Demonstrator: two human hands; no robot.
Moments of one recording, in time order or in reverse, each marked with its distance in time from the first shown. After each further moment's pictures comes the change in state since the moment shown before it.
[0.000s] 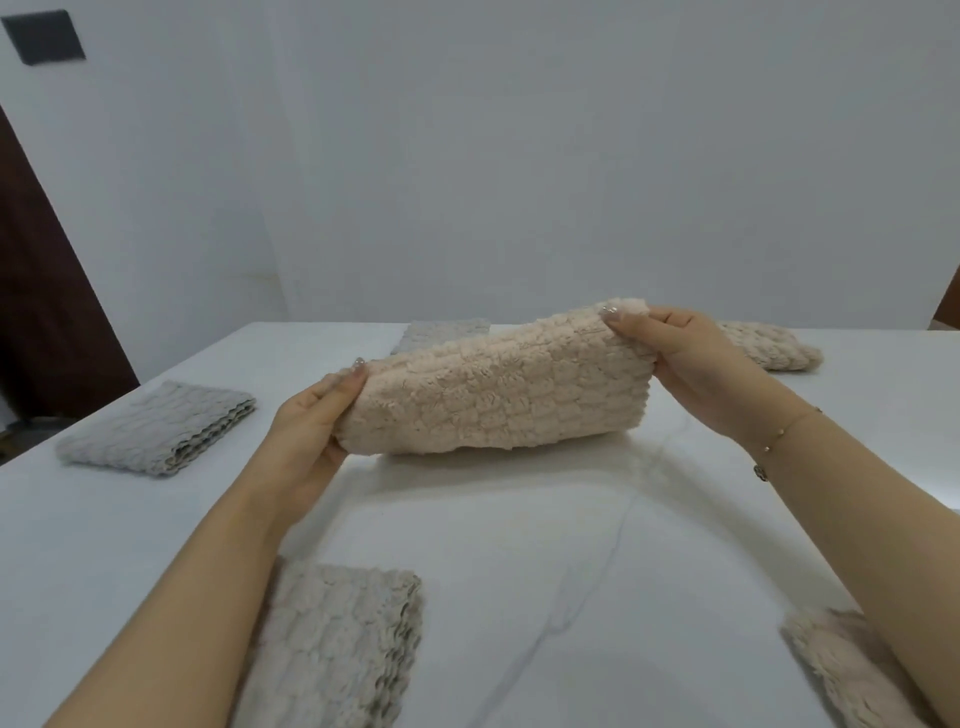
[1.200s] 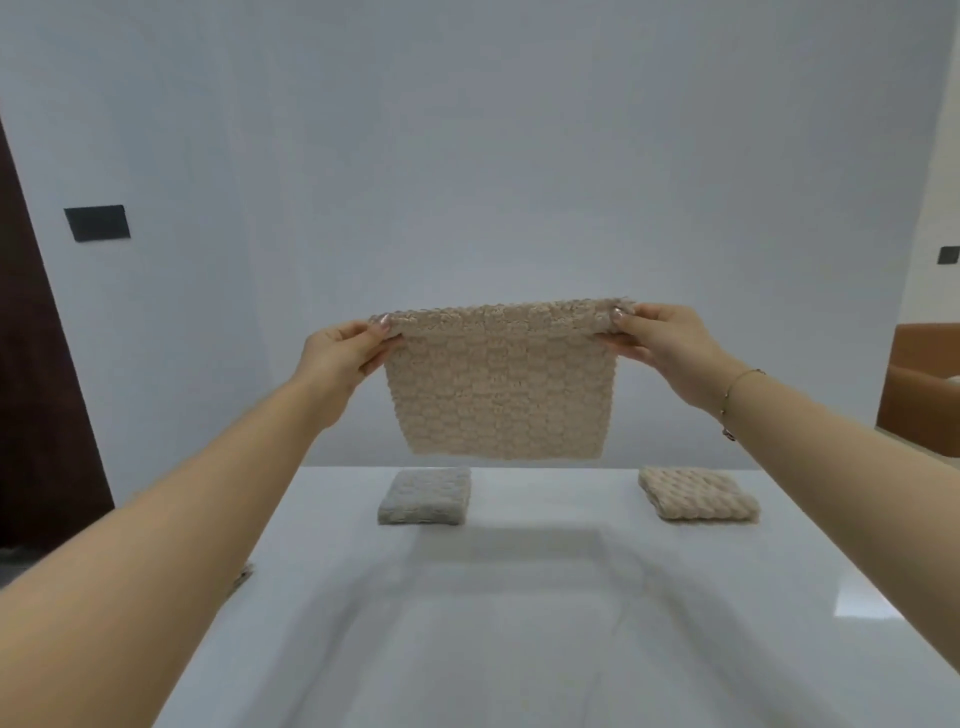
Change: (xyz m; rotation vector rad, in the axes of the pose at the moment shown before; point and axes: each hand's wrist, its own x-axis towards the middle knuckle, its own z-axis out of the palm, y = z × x) left_hand 0.090 0.190 0.092 0.108 -0.082 0.277; right_hand 0.069 -0.171 -0.047 0.016 0.234 -0.115
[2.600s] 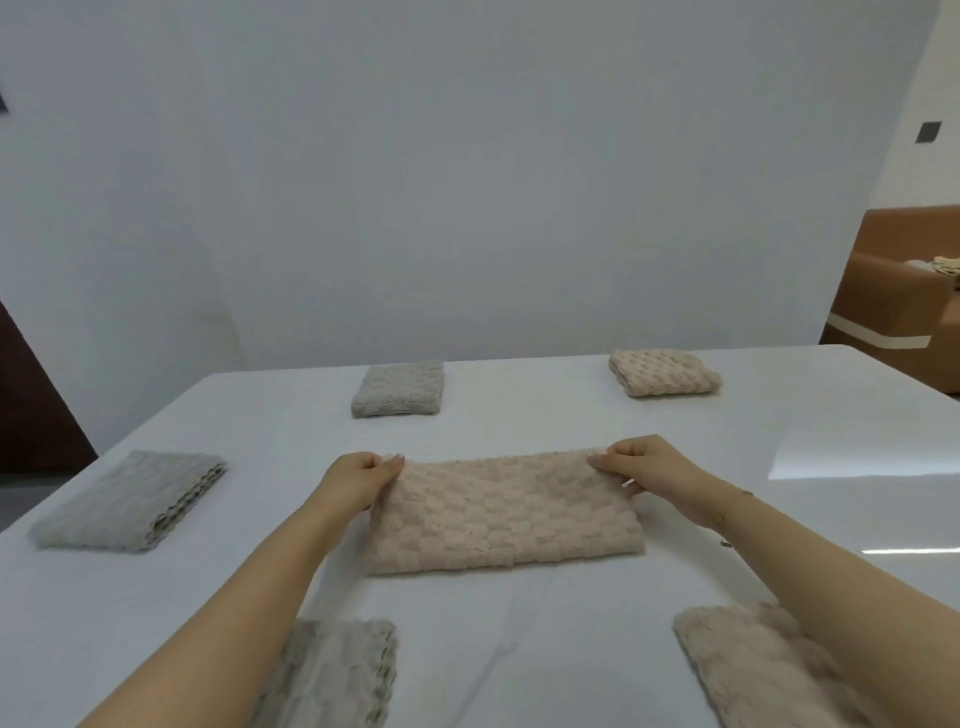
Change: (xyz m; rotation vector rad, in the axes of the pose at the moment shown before) left_hand -0.113 -0.182 -0.026 0.665 -0.095 -0.544; right_hand -0.132 0.187 -0.036 -0.382 -0.235 0.475
